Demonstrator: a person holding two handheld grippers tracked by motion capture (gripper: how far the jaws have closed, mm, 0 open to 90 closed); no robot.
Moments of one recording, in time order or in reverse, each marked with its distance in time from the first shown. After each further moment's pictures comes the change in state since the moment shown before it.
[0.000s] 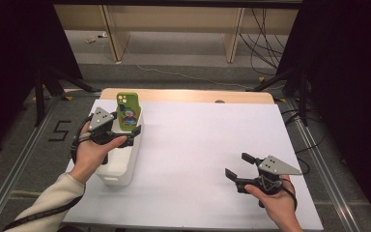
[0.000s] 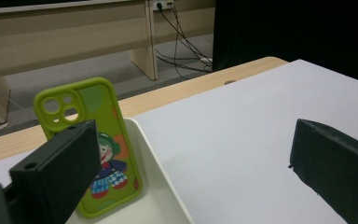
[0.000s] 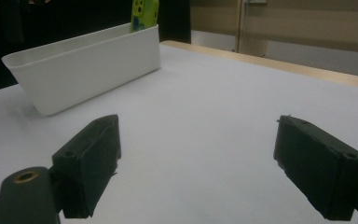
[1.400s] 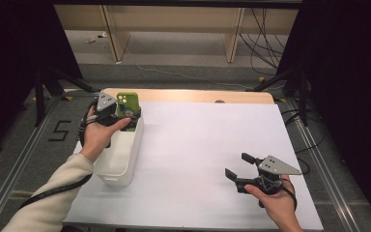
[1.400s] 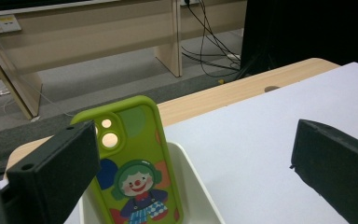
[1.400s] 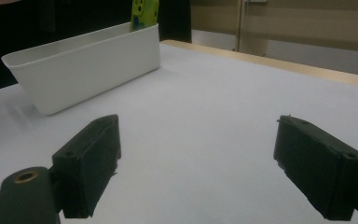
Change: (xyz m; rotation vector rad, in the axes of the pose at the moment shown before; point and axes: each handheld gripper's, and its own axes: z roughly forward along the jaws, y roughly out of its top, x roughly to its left) left arm 0.029 0.018 0.042 0.031 0.115 -0.015; right arm 0.000 -0.001 0.000 0.003 0.004 0.003
